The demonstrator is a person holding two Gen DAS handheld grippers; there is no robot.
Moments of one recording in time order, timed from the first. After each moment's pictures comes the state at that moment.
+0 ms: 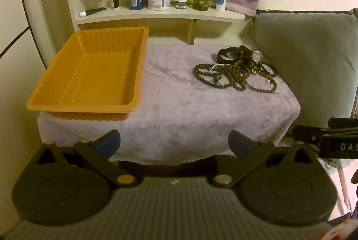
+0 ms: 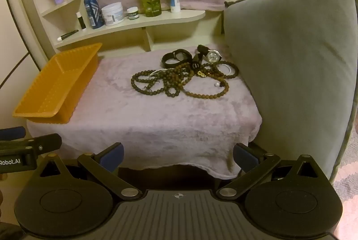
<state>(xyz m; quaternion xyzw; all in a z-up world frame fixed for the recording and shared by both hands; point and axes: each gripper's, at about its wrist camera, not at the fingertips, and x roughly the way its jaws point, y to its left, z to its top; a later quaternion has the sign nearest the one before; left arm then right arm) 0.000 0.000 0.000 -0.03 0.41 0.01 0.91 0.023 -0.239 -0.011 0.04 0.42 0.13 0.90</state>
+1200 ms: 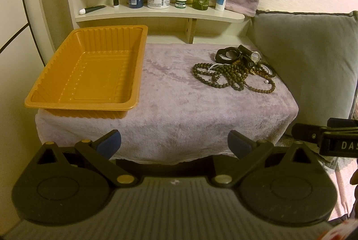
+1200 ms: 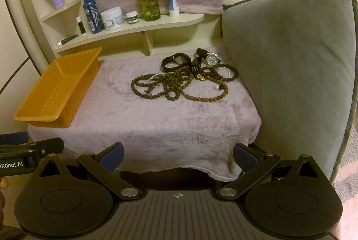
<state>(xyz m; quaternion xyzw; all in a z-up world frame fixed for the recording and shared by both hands) 0.000 -0.001 0.000 -0.04 0.40 0.01 0.91 0.023 -0.240 -0.005 0.04 0.42 0.13 0.90</state>
